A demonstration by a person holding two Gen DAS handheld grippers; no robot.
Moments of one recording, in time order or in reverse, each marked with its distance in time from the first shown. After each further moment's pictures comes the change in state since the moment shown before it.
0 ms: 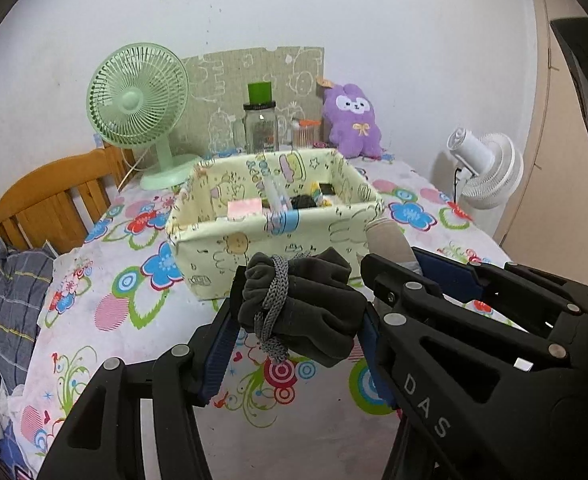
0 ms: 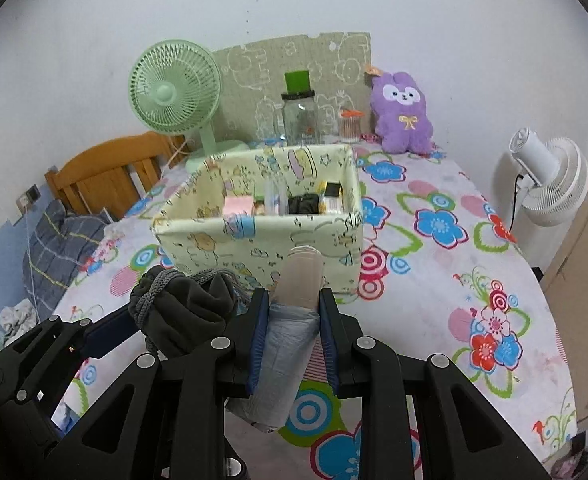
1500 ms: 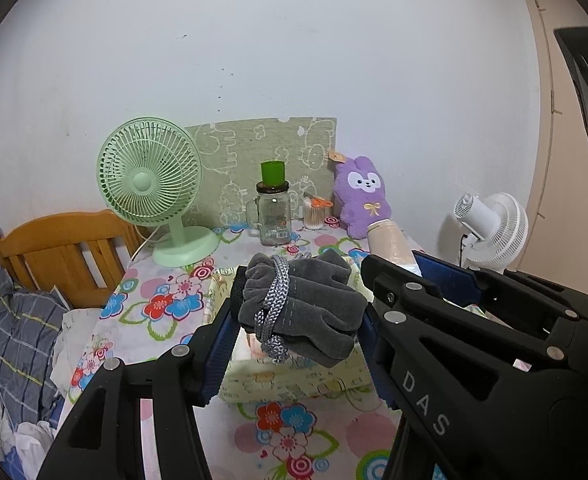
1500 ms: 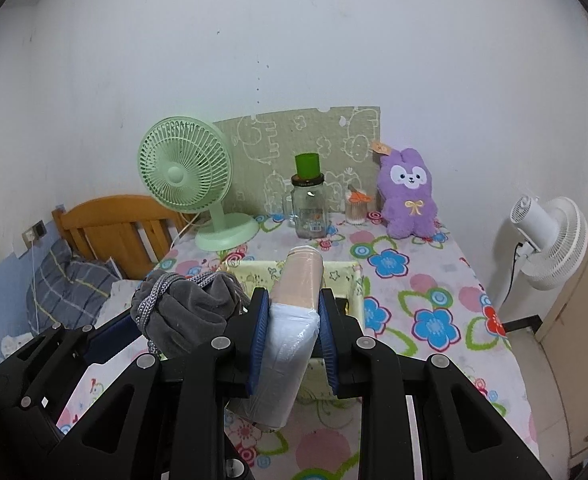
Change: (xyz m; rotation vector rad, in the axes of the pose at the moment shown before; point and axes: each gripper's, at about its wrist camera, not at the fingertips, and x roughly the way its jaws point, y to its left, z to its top) left arm -0.017 0.019 0.084 -0.014 -0.172 0.018; right arm -0.019 0.012 0.092 -0.027 -0.162 0.004
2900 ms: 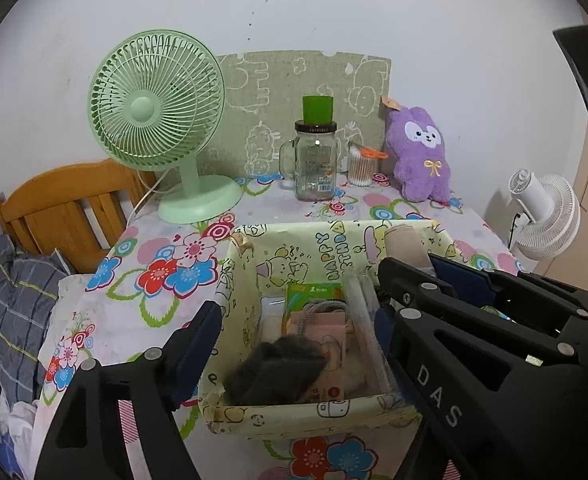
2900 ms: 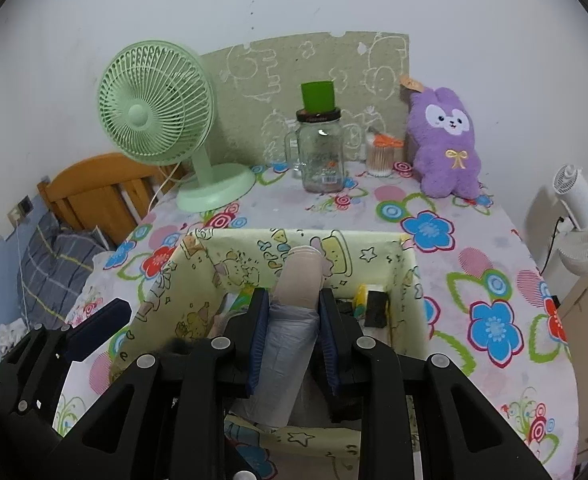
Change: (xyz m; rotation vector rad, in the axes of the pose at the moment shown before) left arm 0.111 0.039 -0.019 -0.060 0.153 0.085; right arm 0.138 0.000 -0.010 0.000 0.187 0.023
